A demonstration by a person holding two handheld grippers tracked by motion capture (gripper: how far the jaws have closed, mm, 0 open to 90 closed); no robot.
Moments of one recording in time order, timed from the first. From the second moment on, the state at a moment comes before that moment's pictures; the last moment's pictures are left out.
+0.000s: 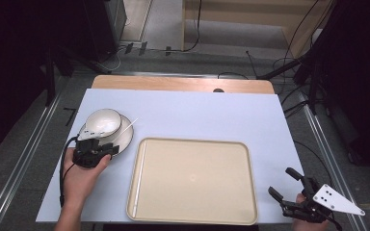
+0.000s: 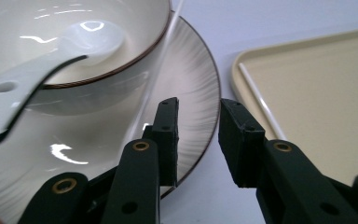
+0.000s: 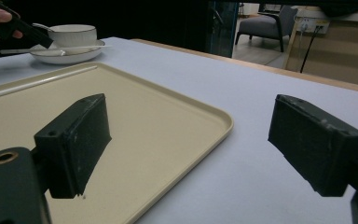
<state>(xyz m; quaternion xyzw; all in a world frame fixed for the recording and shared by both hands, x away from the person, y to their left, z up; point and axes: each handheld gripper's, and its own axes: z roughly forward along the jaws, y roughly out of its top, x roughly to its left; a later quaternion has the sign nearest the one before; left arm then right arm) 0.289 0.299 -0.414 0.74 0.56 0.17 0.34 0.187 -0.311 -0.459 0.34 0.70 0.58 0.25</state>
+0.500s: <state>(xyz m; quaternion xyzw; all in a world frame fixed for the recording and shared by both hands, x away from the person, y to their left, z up) 0.291 0.321 -0.417 0.74 0.56 0.20 0.33 0.187 -0.311 -0.460 0.34 0.70 0.58 0.25</state>
